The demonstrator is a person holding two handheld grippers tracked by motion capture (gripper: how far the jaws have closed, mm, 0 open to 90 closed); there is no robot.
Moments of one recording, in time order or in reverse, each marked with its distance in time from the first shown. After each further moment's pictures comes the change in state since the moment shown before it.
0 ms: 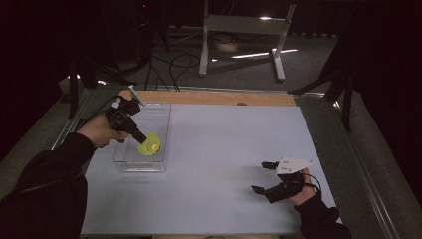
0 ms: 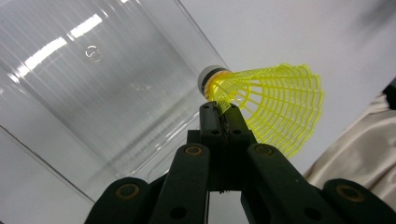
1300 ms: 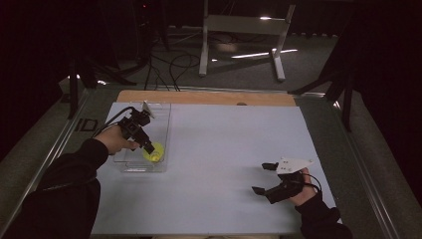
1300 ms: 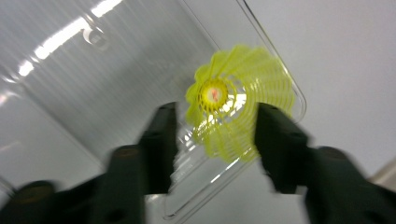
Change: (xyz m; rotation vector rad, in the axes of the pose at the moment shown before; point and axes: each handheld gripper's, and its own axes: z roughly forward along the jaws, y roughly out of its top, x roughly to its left) left arm 0.003 0.006 0.047 0.072 0.114 0.013; right arm -0.002 -0.003 0.000 0.023 0.011 0.016
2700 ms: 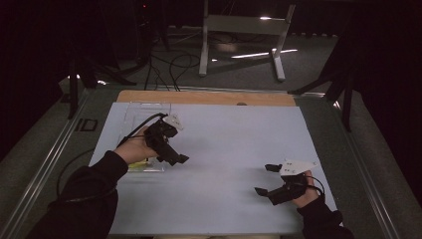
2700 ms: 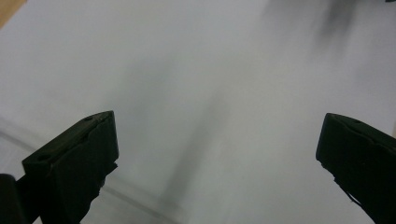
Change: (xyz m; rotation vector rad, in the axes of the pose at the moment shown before) left arm -0.091 0.008 0.005 -0.414 -0.046 0.488; right arm 0.000 -0.007 -0.006 -0.010 -0.017 0.021
